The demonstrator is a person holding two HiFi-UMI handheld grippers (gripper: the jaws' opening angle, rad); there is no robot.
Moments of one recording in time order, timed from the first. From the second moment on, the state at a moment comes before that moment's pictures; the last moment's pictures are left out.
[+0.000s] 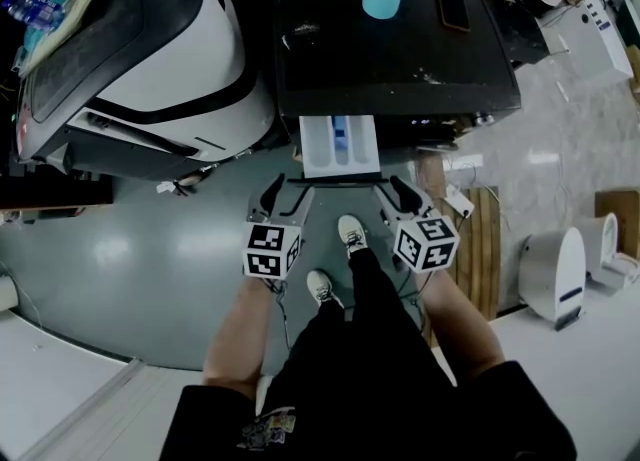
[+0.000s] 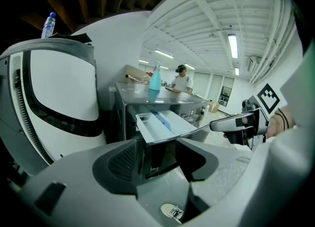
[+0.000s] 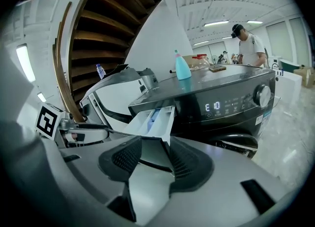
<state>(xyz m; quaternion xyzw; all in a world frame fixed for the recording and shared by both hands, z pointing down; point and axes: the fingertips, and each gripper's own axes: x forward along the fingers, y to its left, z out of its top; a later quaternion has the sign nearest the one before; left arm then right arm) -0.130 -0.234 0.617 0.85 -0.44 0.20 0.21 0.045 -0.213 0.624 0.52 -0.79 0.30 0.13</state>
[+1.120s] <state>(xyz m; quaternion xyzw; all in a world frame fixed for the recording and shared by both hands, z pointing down) -0.121 -0.248 0.619 0.85 -0.44 0.20 0.22 0.047 -0.231 0.625 0.53 -0.78 0.30 0.12</state>
